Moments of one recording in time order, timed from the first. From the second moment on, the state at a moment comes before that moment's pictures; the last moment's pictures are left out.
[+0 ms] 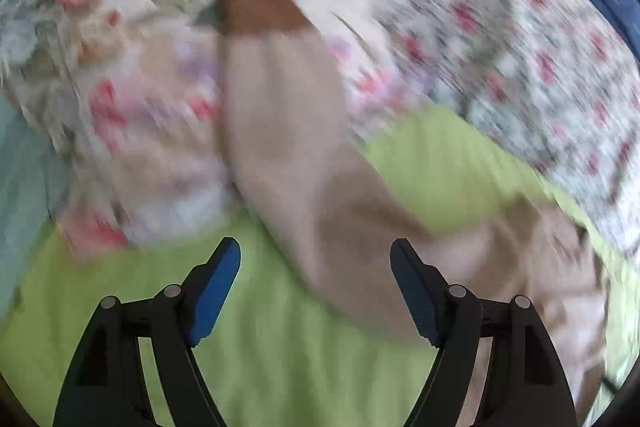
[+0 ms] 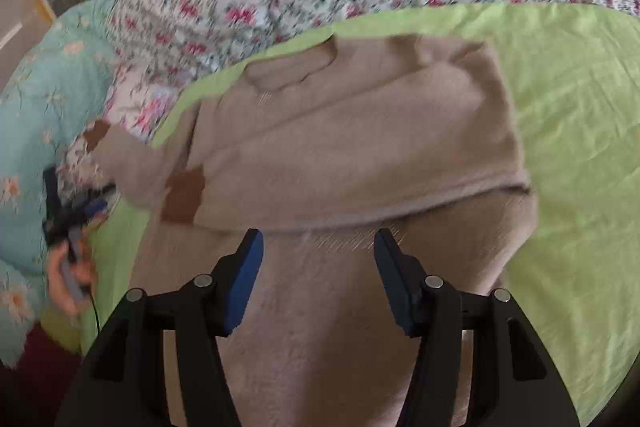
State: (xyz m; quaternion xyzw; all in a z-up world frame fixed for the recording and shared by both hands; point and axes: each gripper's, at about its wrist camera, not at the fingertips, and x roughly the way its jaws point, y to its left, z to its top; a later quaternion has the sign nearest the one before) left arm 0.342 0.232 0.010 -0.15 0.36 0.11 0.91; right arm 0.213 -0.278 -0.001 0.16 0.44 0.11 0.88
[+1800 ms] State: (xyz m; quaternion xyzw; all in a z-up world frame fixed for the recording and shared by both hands) left arm 0.272 -0.015 -0.033 0.00 0.42 -0.14 0.90; right arm 0.237 -0.275 0.007 0.14 0.42 0.13 0.89
